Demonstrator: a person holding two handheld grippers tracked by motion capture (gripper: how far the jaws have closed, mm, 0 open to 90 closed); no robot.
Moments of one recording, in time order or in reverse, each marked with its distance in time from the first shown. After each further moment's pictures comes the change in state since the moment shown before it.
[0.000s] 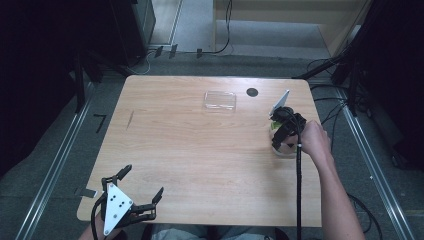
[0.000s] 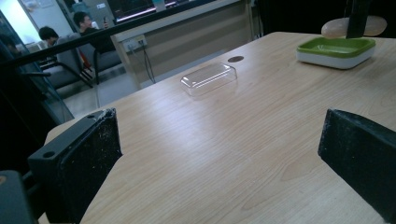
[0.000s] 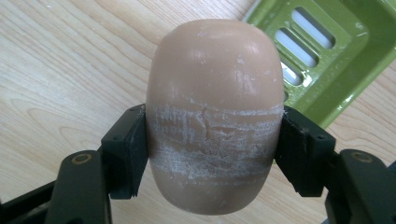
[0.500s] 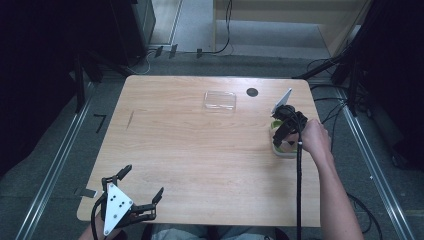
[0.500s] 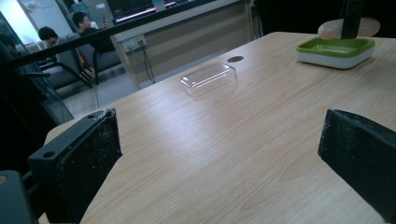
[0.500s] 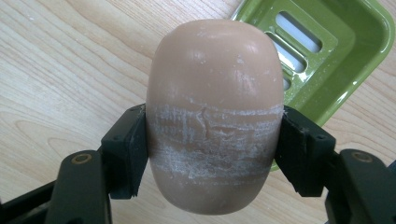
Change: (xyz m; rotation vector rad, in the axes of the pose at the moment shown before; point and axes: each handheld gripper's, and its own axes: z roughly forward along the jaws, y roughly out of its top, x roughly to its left) left arm 0.000 0.000 0.000 -0.001 0.000 0.001; right arm -0.011 0.004 0.005 -0.011 0.005 0.025
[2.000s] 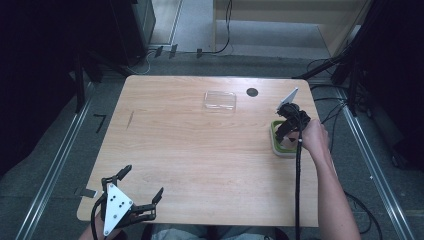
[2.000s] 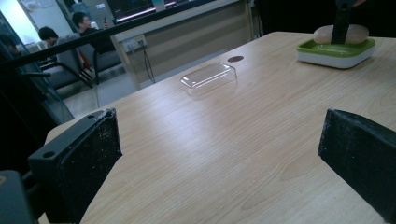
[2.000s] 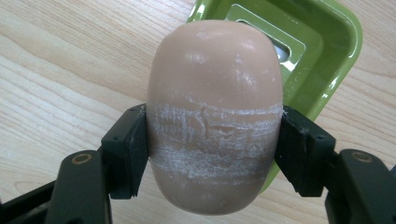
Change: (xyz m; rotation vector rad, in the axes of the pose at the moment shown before) left arm 0.000 0.000 0.000 0.002 0.000 0.003; right arm -0.025 0.005 0.018 -0.038 -0.012 0.118
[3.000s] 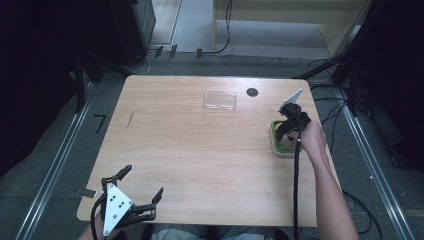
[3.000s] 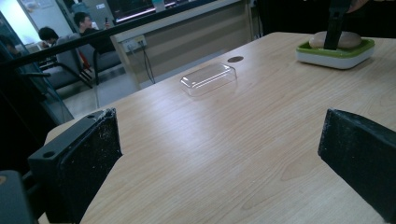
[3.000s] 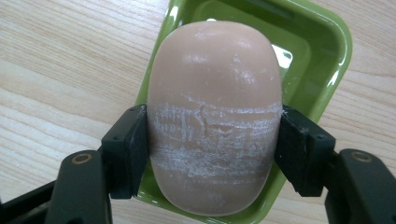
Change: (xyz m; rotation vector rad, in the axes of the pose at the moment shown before) left arm 0.000 0.000 0.000 -0.002 0.000 -0.002; right arm -0.011 0.002 0.015 -0.049 0.006 0.098
